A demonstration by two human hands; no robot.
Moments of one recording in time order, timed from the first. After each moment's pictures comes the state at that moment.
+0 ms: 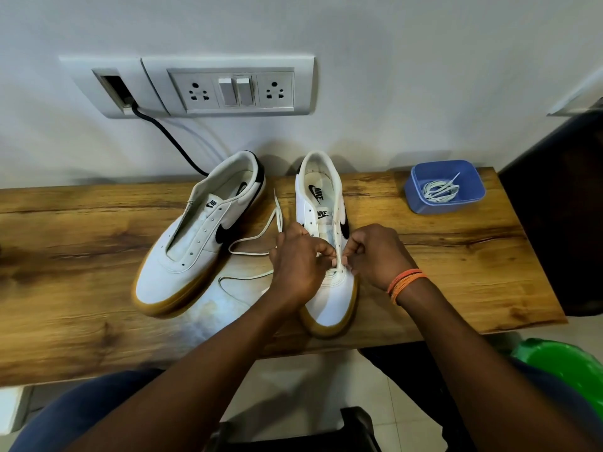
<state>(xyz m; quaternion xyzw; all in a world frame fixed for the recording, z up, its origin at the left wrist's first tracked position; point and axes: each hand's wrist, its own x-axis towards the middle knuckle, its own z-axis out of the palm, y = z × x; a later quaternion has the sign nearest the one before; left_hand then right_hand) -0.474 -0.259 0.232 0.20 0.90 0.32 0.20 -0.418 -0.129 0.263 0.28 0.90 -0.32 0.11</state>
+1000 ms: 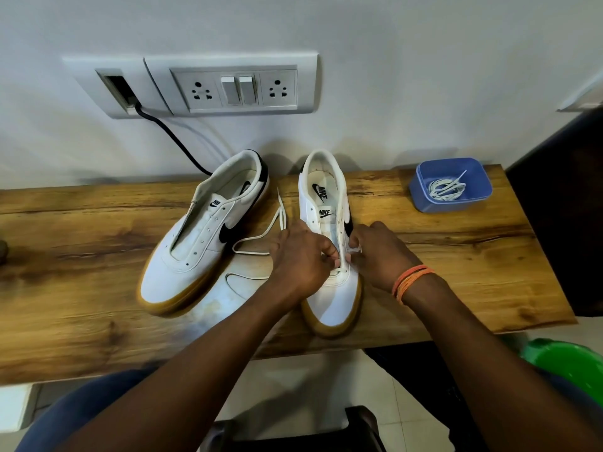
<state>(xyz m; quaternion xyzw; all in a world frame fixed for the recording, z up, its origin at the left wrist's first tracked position) -0.482 -0.259 0.249 0.22 0.91 0.24 0.26 -0.422 -0.128 0.261 0.22 0.93 -0.22 0.18</state>
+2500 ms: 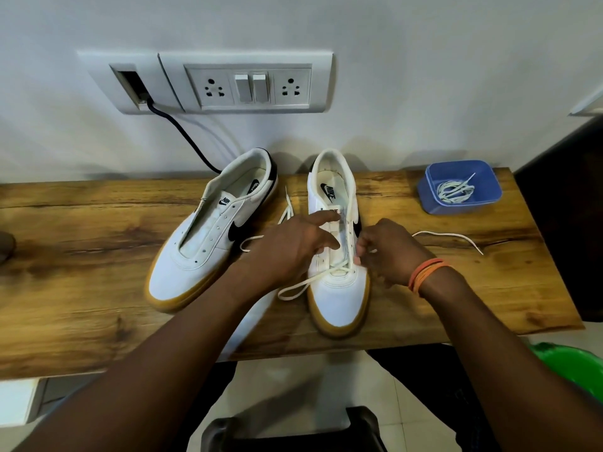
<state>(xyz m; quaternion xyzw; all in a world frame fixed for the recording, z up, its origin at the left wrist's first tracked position) -0.528 -0.291 0.242 0.53 0.81 0.20 0.14 -0.430 -0.118 0.265 0.22 0.91 -0.28 0.21</state>
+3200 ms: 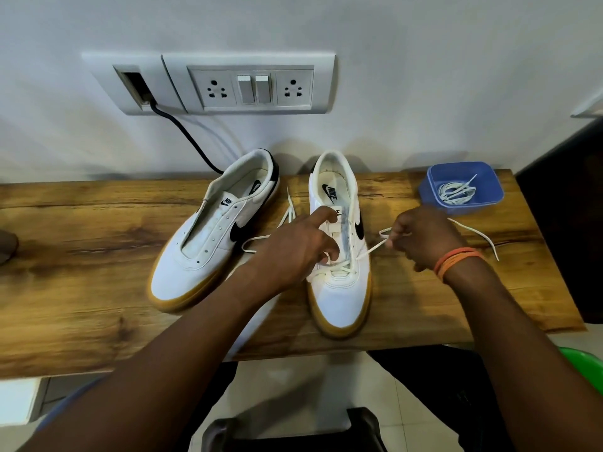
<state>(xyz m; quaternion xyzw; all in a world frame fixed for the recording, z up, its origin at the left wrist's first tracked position) -0.521 -0.291 0.254 0.53 0.82 0.17 0.14 -0.426 -0.079 0.273 0.31 0.90 -0.27 0.15</state>
